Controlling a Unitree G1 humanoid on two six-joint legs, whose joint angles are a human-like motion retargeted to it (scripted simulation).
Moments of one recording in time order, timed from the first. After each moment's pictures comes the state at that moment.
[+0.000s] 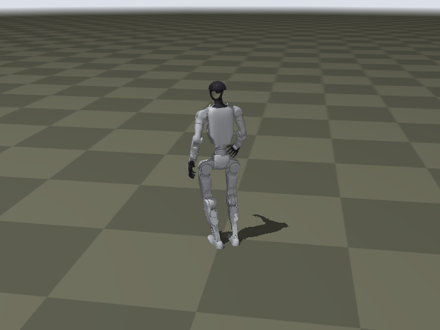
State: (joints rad) left arm 0.24 0.33 -0.32 0.96 0.12 -0.27 0.04; right arm -0.10 -0.29 0.34 0.93 -0.09 -0.25 -0.30; waist 0.04 -0.08 0.04; left_leg -0.06 -0.11 0.18 0.34 -0.45 0.05; right_leg -0.16 -0.08 -0.11 0.51 -0.43 0.13
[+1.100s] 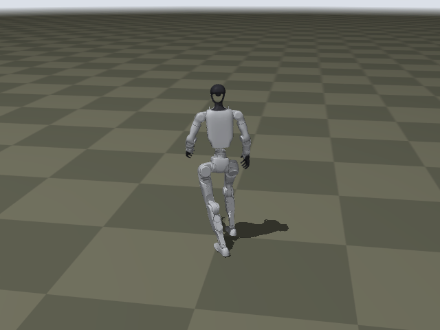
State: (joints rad) left arm -0.03 0.45 -0.30 0.63 0.01 -0.33 0.22; right arm 0.03 -0.31 0.33 0.94 0.08 -0.28 -0.20; waist -0.15 -0.11 0.00; left_leg 0.12 -0.20 0.17 0.27 -0.54 0.03; right_leg -0.72 -0.12 0.01 1.15 -0.43 0.15
